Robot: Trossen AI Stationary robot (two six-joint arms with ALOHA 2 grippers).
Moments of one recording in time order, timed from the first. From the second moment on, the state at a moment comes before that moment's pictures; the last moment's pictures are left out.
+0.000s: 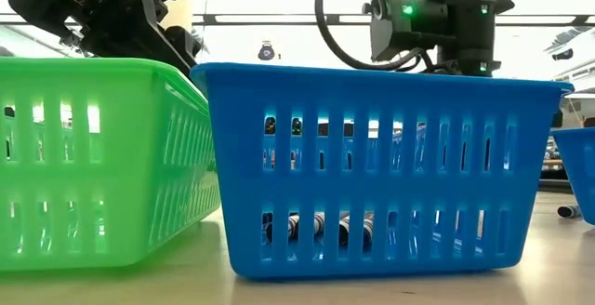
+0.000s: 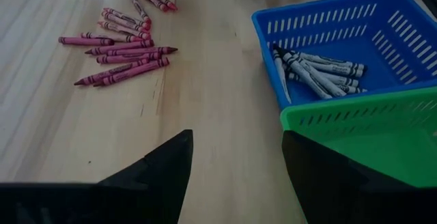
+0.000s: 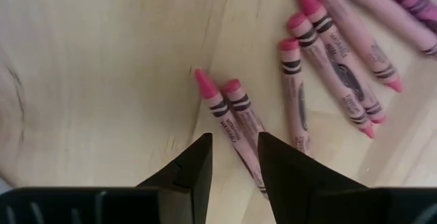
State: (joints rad) left arm -0.45 1.38 0.66 0.03 -0.39 -0.21; right arm 0.16 1.75 1.01 -0.83 0.18 -0.08
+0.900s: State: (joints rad) left arm -0.45 1.38 0.66 0.03 -0.39 -0.22; right arm 0.15 1.74 0.95 -0.76 0.09 -0.10
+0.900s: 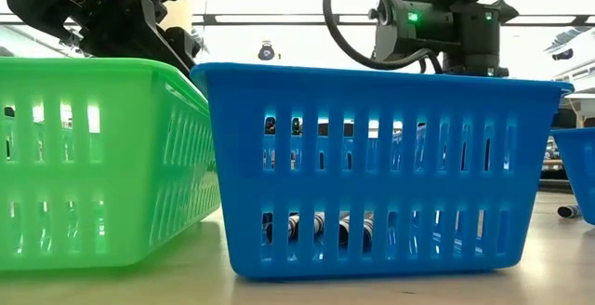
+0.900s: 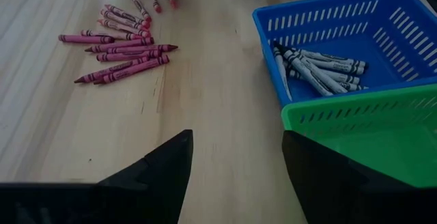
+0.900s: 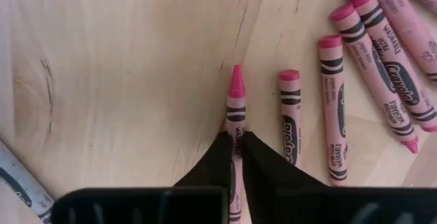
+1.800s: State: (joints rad) left arm -0.51 1.33 0.66 -0.04 -0.34 -0.26; right arm 0.30 1.75 1.19 -0.32 0.07 -0.02
